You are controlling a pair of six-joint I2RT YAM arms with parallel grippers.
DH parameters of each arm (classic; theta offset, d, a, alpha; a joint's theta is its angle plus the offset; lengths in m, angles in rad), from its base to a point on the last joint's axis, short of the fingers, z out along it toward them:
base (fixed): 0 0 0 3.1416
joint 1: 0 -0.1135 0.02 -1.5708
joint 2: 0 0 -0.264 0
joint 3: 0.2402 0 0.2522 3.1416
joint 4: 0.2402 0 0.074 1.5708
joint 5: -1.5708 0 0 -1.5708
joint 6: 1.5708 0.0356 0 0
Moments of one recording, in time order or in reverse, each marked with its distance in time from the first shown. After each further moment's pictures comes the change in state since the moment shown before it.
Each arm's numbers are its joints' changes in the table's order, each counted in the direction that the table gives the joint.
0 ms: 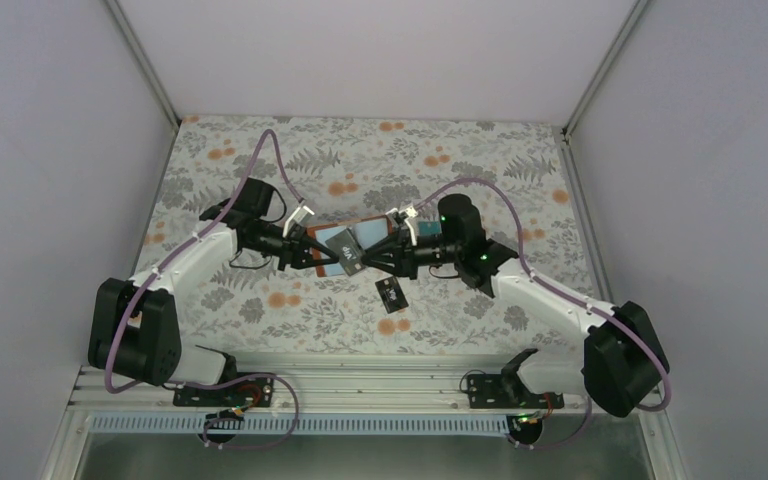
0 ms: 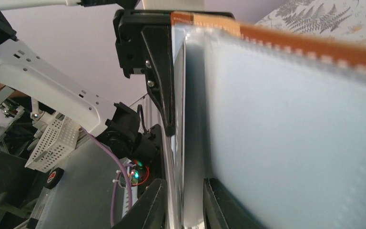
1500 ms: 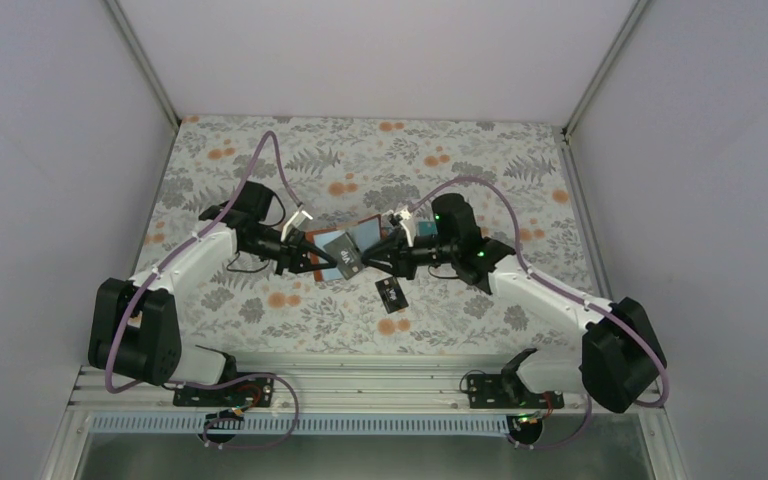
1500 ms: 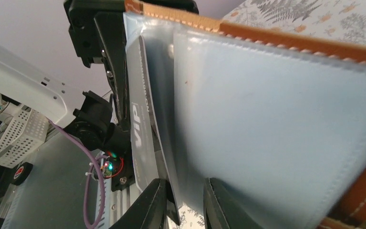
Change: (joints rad) left arm 0.000 0.000 0.000 0.091 -0.006 0.095; right arm -0.002 -0.015 0.042 0.111 -0.093 -0.101
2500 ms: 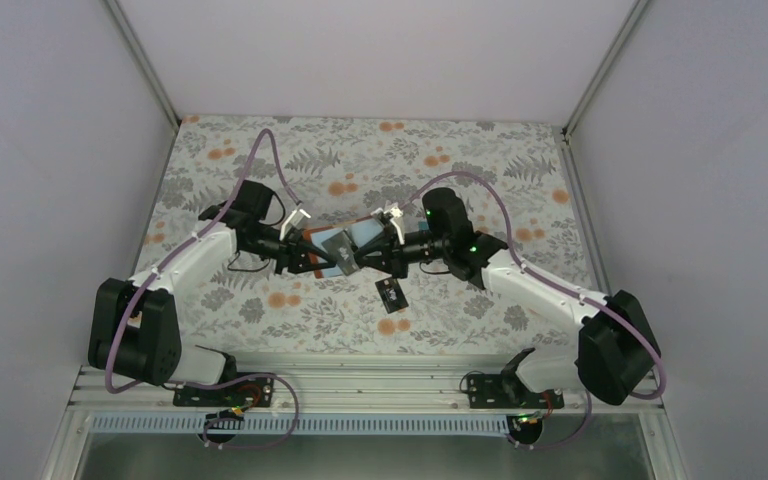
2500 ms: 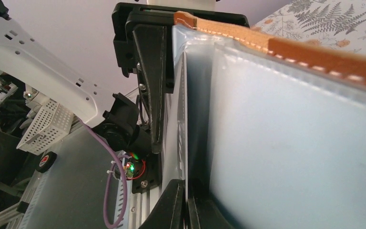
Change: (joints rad) left arm -0.006 0.000 0.000 -0.004 -0.034 0.012; right arm -0.051 -0.056 0.073 -0.011 0.071 -0.009
